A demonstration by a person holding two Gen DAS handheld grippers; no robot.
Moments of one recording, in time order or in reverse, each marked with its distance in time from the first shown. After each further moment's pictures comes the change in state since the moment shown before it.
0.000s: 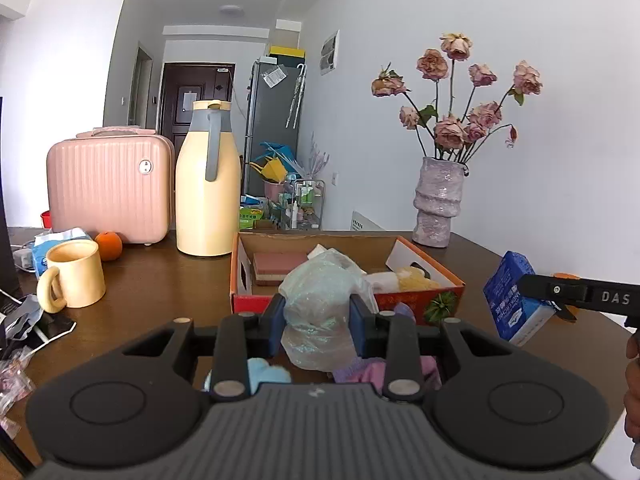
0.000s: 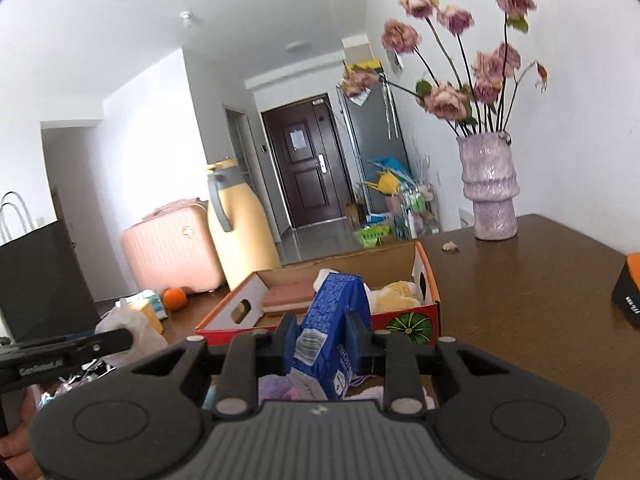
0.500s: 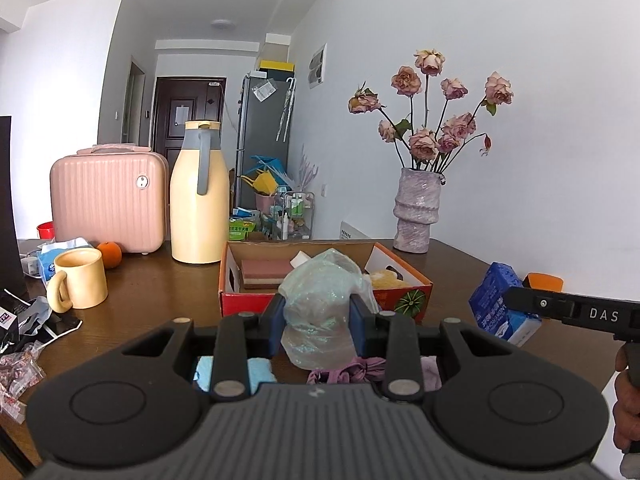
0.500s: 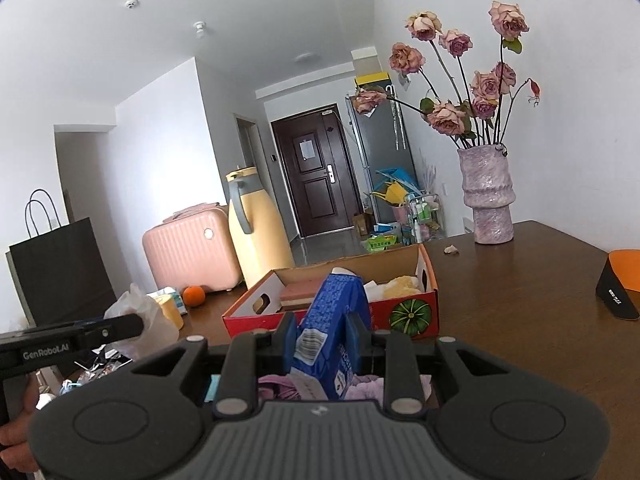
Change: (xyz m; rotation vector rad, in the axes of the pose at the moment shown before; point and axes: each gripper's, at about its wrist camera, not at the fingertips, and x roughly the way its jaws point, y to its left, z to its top) left arm -0.061 -0.029 -0.010 0.023 -0.042 -0.016; right arm -0.054 0.011 -0.019 -0.013 -0.030 0.018
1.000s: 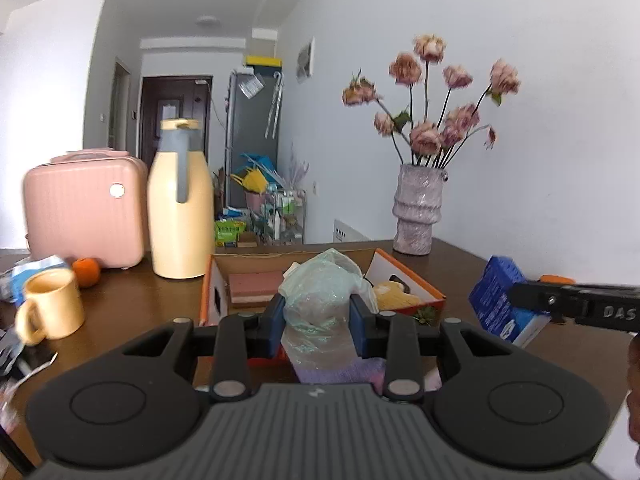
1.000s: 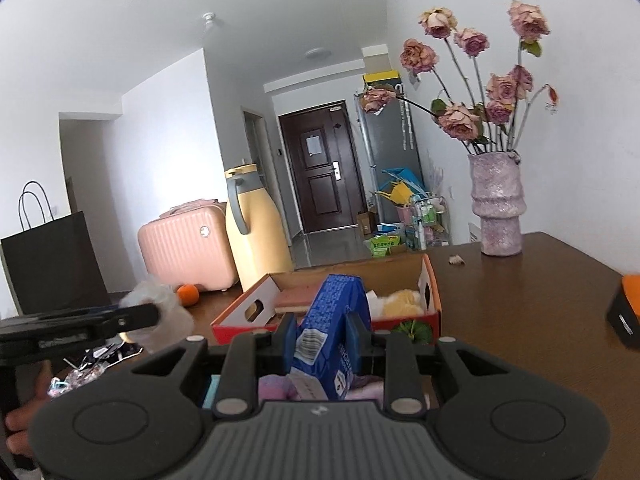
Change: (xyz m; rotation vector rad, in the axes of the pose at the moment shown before) left arm 0.038 0.005 0.014 0.013 0.002 -0.019; right arm 0.041 -0.011 0.024 -0.048 0.019 0.014
